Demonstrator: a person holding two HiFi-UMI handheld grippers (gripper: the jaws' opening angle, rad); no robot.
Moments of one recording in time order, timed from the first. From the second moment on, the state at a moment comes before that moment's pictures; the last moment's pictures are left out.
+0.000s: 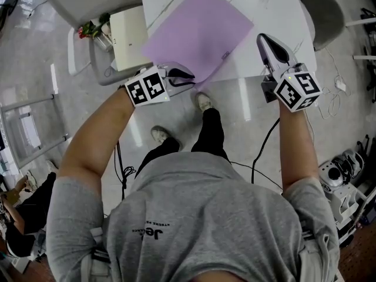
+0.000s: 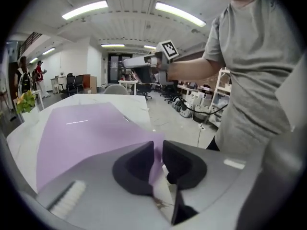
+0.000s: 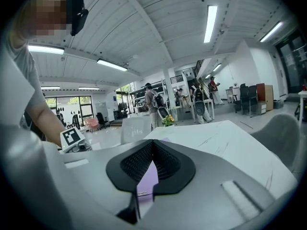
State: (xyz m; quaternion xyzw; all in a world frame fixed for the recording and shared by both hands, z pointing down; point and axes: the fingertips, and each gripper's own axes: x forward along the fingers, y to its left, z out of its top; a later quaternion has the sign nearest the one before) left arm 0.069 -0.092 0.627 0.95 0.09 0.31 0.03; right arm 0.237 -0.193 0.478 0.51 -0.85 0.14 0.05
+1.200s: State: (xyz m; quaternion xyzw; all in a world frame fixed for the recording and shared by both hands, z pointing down) left arm 0.069 -0.110 0.586 0.97 0.05 0.23 0.07; right arm 0.089 -0.086 0.641 0.29 -0.89 0.25 0.24
